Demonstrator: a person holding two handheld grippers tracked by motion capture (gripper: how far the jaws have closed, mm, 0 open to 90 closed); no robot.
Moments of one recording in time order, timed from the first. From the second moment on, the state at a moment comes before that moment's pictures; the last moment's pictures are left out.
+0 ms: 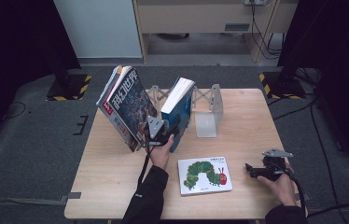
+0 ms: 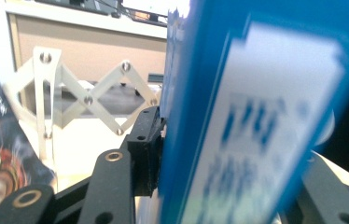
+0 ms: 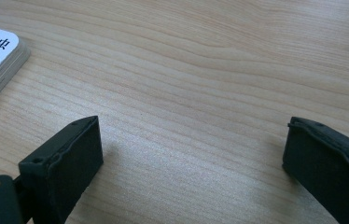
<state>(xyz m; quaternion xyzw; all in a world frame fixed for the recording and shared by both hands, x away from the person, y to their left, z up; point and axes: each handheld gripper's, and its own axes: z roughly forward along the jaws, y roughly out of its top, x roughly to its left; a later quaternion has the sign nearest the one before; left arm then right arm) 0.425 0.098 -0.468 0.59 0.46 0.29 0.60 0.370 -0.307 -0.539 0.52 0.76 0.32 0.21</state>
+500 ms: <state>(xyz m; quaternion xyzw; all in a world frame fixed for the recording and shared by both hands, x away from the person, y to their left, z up) 0.424 0.095 -0.474 0.59 0.46 0.30 0.60 0.371 -0.307 -0.539 0.51 0.76 0.32 0.21</state>
